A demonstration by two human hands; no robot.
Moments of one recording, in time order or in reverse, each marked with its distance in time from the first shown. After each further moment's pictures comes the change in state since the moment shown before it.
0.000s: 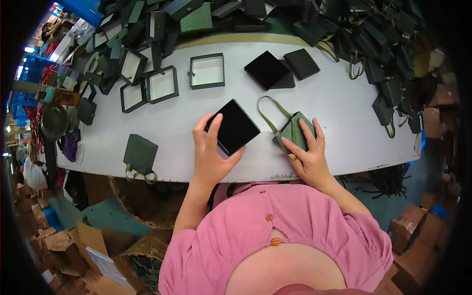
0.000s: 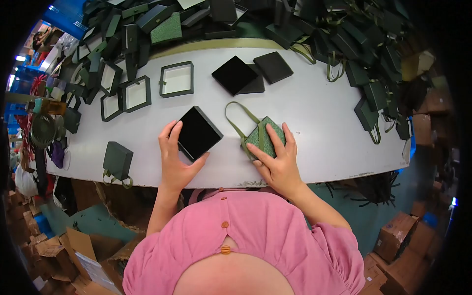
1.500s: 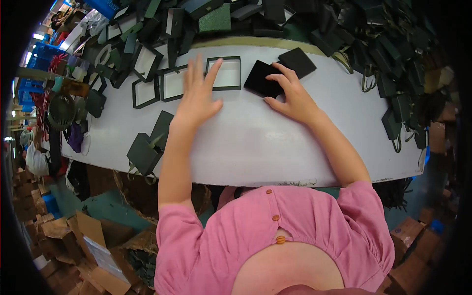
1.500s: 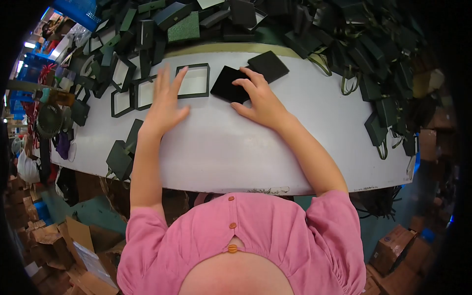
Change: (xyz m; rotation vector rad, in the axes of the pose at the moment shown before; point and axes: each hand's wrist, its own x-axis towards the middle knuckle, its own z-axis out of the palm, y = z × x) left_hand 0.122 -0.085 -0.033 0.553 -0.238 0.083; right_hand 0.178 0.047 0.062 0.347 -0.086 -0.124
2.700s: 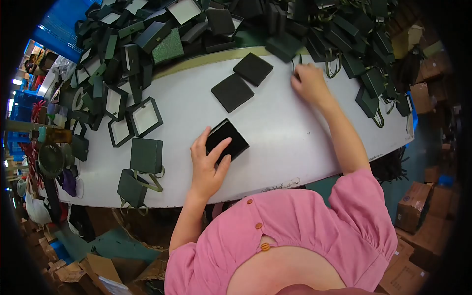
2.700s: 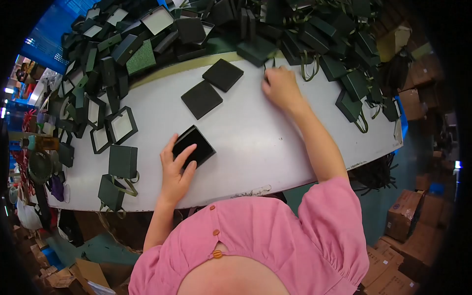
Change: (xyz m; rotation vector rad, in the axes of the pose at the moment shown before) left_hand -0.090 0.101 0.022 -0.507 -0.020 -0.026; right_hand -0.043 0.080 -0.107 -0.656 0.092 0.338
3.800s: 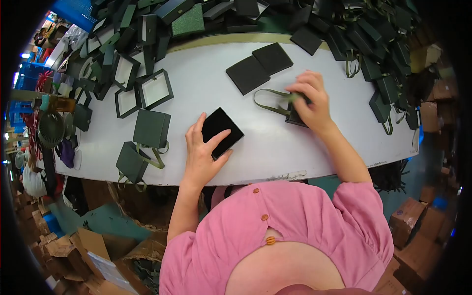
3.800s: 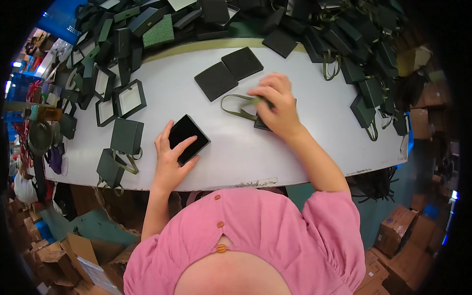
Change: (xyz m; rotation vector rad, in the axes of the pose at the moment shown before) left_hand -0.025 -0.007 -0.020 0.134 -0.009 -0.060; right_hand -0.052 -0.087 -0.011 0.635 0.294 -0.314
